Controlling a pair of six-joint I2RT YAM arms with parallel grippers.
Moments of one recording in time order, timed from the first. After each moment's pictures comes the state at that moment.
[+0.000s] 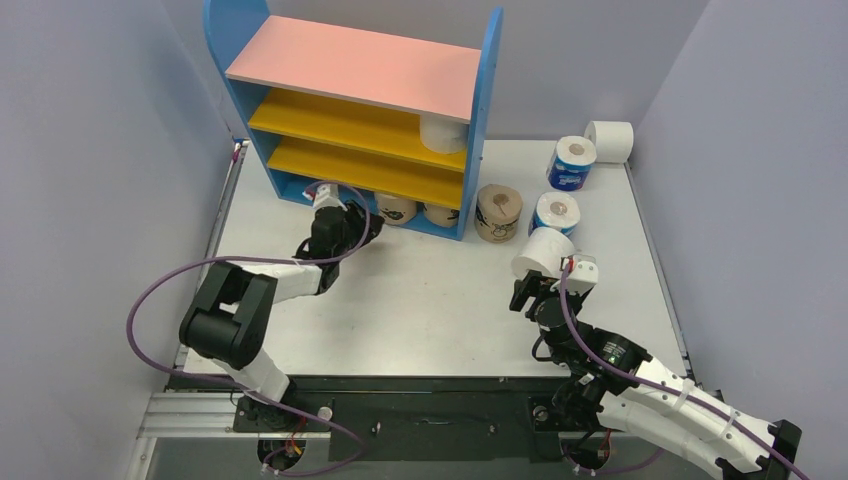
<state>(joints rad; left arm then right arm) -0.38 1.66 0.73 0.56 -0.03 -0.81 0.92 0.55 0.48 -0.46 0.83 0.66</state>
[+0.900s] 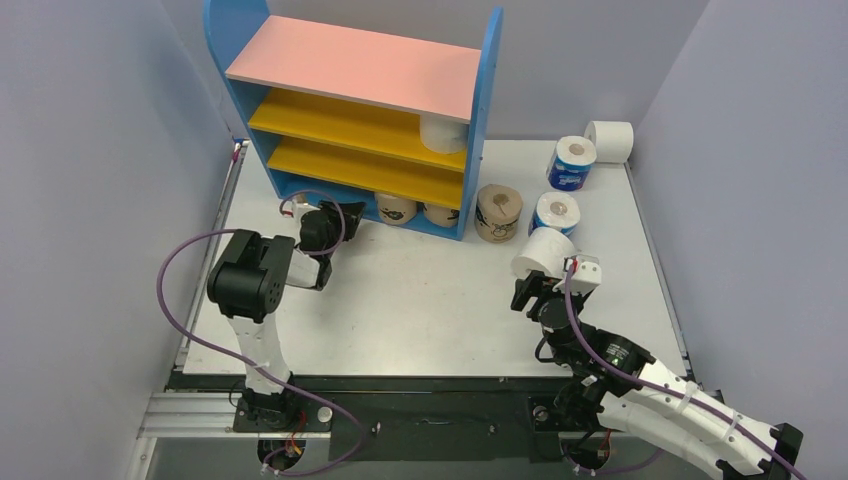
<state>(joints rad) -0.21 1.94 0.71 1.00 -0.01 -1.32 0.92 0.53 0.48 -0.47 0.83 0.66</state>
